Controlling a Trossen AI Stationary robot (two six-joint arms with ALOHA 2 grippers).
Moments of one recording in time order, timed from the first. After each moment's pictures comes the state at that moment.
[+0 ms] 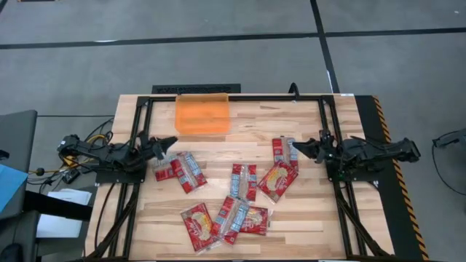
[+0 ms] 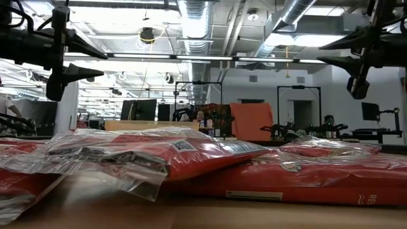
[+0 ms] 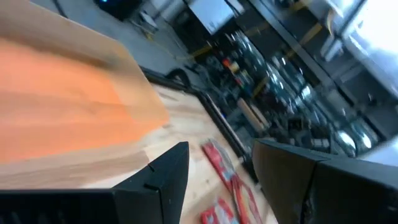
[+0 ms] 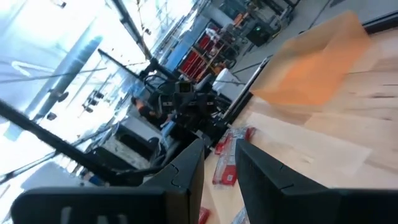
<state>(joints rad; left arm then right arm) -0.27 0.01 0.01 0.10 -0.89 -0.81 0.12 0.02 0.01 0.11 0.40 0.90</state>
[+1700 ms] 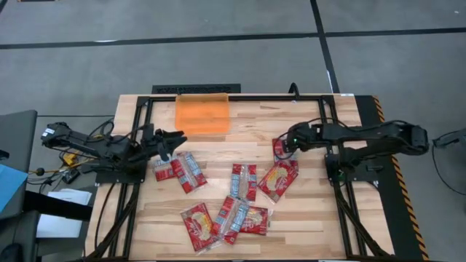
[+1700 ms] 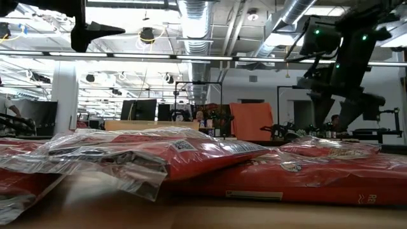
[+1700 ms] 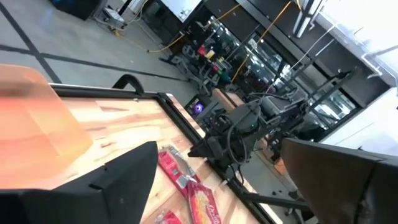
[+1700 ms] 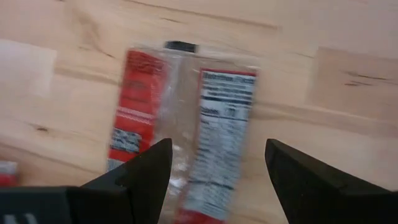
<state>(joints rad) -0.27 0.54 0.38 0.31 -0.76 -0.68 -0.26 1.13 0.56 -0.64 0.21 1.09</state>
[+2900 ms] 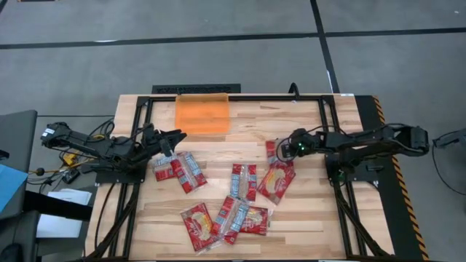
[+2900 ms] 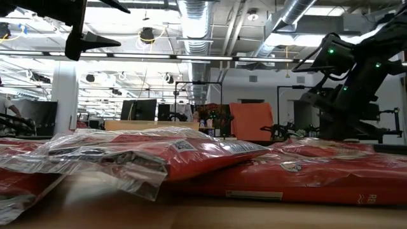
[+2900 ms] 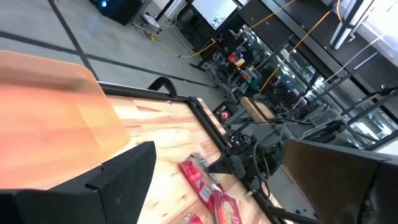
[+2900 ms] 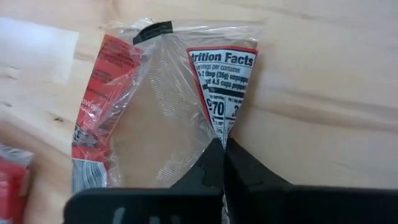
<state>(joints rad) -0.27 0.54 0.38 0.22 -0.88 -0.76 -0.28 1.12 0.30 -0.18 0.10 1.05</state>
